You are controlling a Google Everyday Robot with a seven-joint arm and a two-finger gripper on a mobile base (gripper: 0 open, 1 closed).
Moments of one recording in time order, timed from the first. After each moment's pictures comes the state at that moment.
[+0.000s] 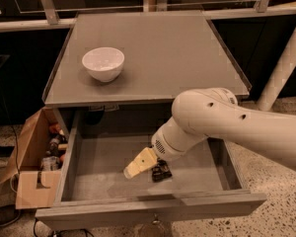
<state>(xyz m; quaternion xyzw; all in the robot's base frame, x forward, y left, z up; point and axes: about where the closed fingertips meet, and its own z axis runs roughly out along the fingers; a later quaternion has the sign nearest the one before) 0.462 -0.029 0.697 -0.29 0.93 0.16 0.13</state>
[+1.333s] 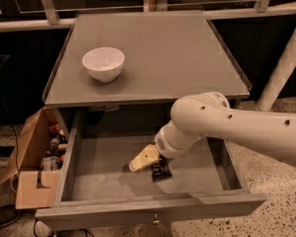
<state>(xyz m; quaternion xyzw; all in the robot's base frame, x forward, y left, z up) 0.496 -0.045 0.655 -0.23 0.95 0.15 0.12</state>
